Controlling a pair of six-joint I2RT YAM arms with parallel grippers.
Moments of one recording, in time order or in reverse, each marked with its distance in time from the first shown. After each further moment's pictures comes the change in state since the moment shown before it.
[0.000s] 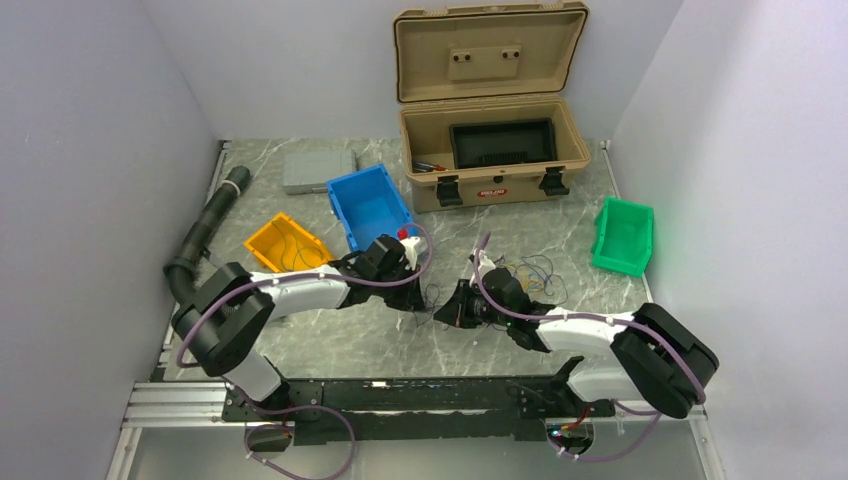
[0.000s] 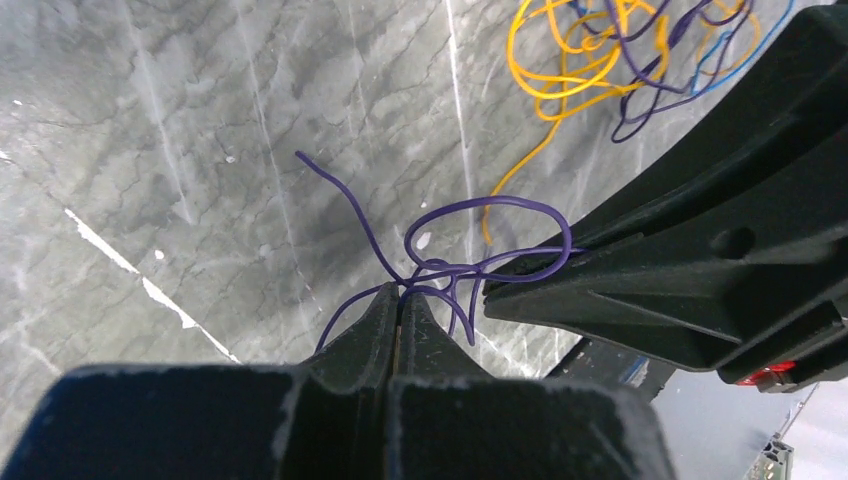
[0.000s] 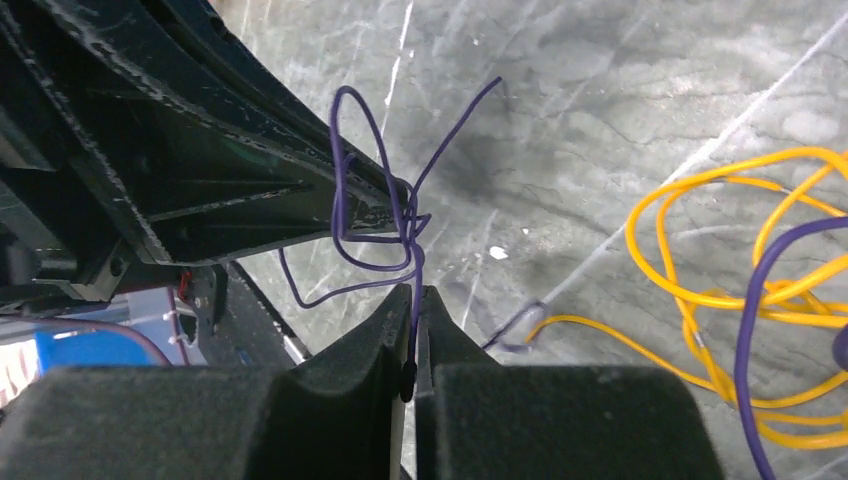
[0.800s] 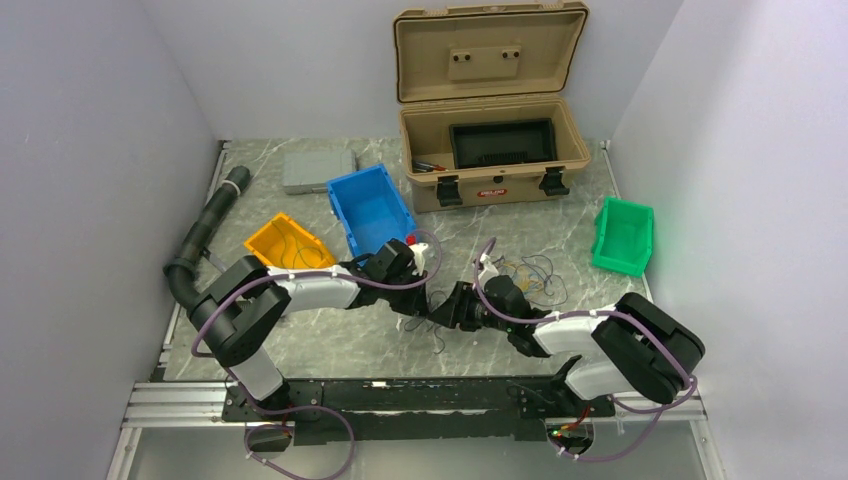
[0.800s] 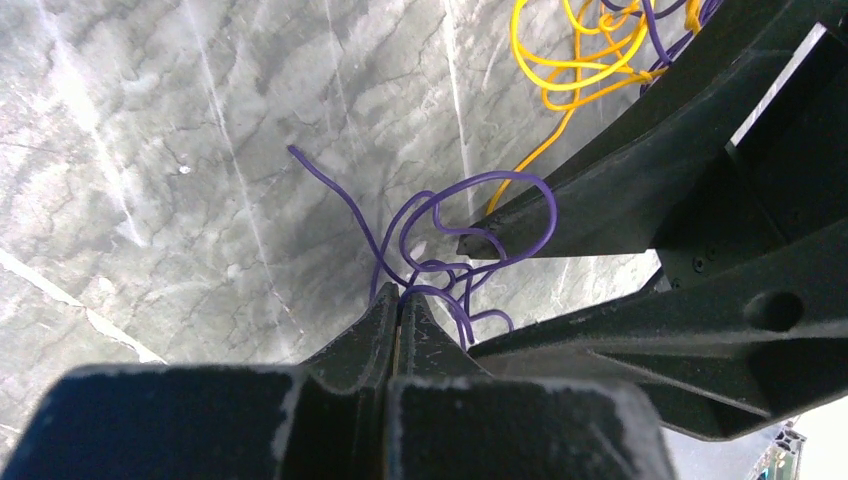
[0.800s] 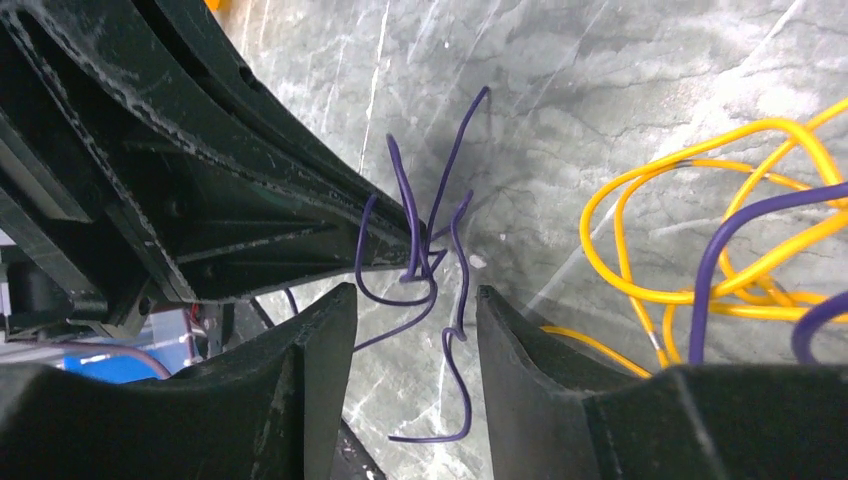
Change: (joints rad) left arm -0.035 0.098 0.025 0.023 0.003 0.003; right arm 0.001 0.101 -0.085 0.227 0.020 0.074
